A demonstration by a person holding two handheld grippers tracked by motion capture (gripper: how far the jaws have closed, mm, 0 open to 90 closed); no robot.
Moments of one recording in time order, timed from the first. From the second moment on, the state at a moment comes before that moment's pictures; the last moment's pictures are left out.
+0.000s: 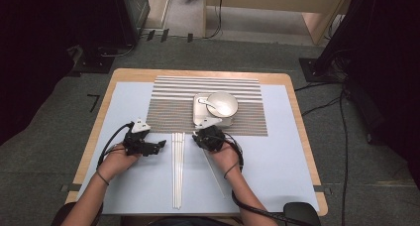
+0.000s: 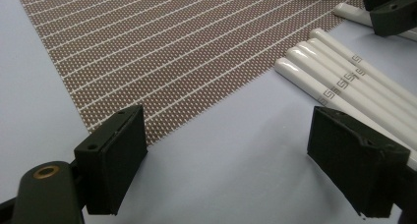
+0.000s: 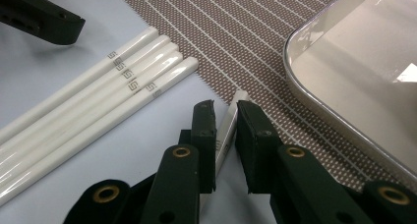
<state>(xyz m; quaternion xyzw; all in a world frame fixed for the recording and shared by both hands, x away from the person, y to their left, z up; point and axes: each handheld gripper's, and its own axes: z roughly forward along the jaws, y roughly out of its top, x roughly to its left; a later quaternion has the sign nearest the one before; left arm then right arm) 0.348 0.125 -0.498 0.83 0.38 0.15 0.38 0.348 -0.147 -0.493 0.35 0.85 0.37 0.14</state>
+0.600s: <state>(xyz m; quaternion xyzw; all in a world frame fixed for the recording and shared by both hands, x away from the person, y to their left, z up) 0.348 0.124 -0.498 0.83 0.38 0.15 0.38 0.349 -0.160 -0.490 0.37 0.84 0.38 0.12</state>
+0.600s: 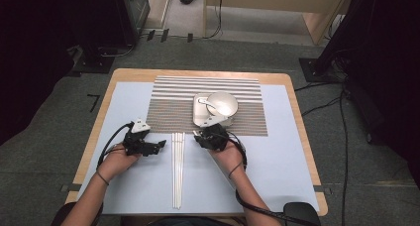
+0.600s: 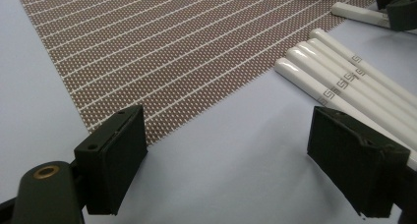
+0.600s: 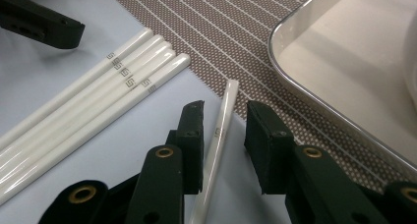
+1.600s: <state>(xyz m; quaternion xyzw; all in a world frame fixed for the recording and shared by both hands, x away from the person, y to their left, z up) 0.348 0.124 -0.498 0.83 0.38 0.15 0.38 0.323 -0.173 -0.483 0.49 0.76 0.41 0.08</state>
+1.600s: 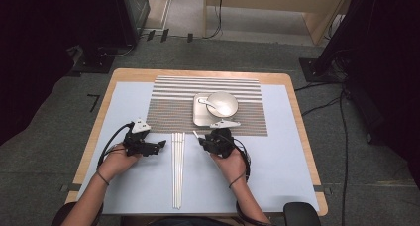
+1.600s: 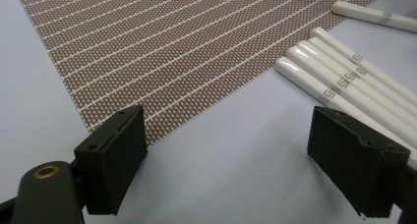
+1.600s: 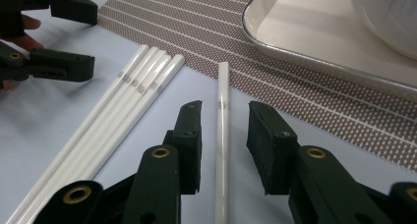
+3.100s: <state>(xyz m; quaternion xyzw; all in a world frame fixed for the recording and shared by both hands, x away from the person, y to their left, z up) 0.347 0.123 -0.498 0.83 0.38 0.16 0.37 0.286 -0.182 -0.485 0.48 0.77 0.40 0.11</state>
